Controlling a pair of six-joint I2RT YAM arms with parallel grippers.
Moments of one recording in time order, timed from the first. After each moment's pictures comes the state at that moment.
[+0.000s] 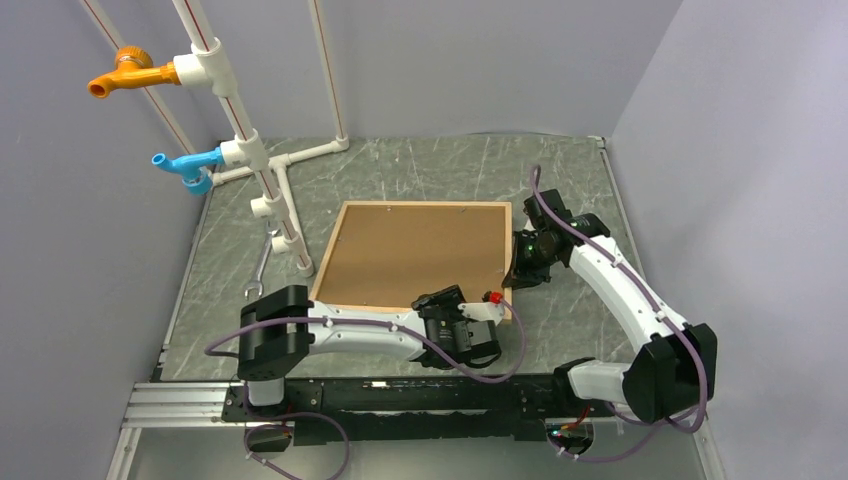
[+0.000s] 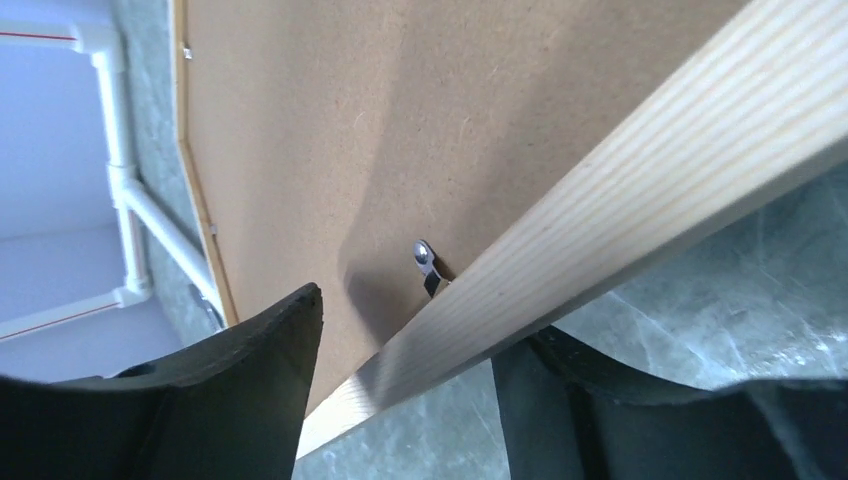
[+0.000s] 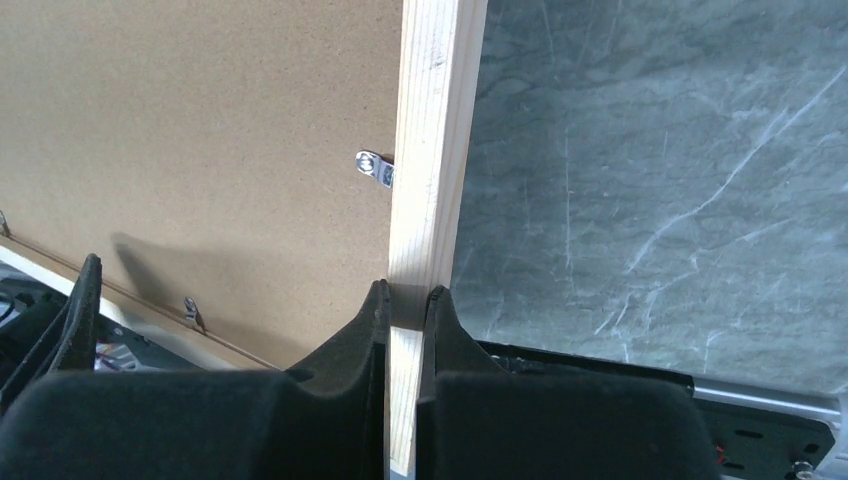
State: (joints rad) left arm -1.42 1.80 1.28 -0.70 -0.83 -0.17; right arm 0.32 1.26 1.04 -1.00 -0.17 0.48
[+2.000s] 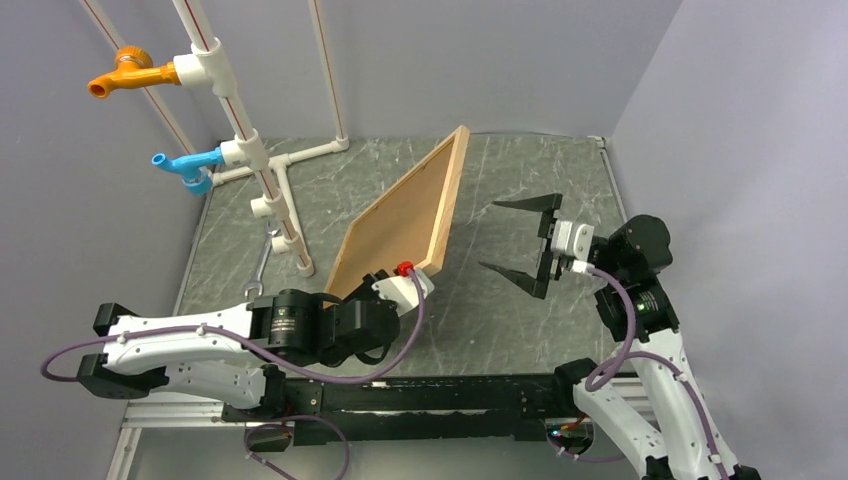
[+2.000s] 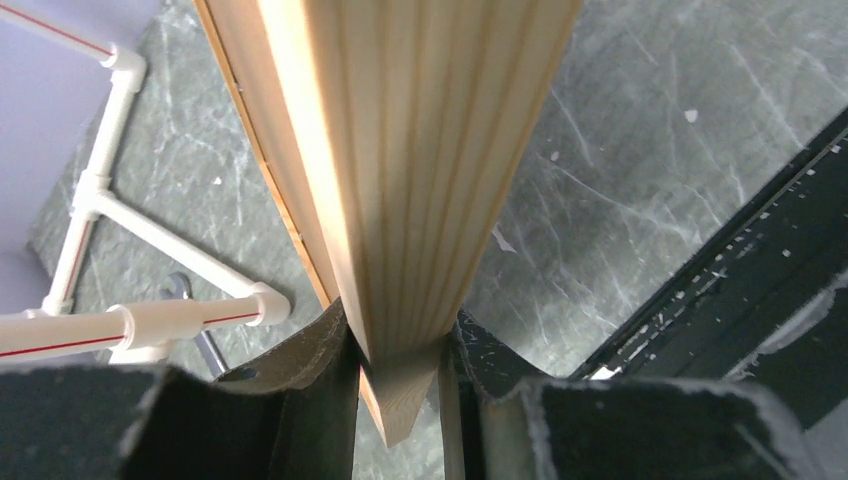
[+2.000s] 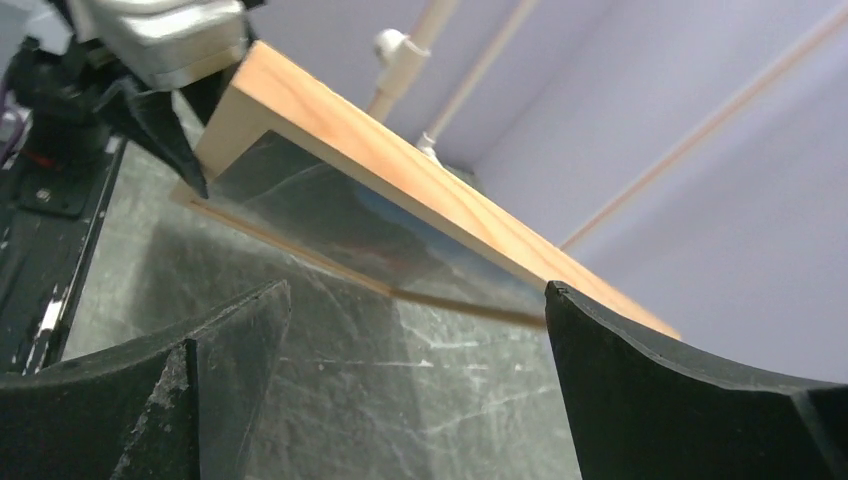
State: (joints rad) left arm -1.51 1.10 1.23 -0.95 -0.79 -0.21; right arm 0.27 0.72 0.94 -0.04 -1.05 -0.38
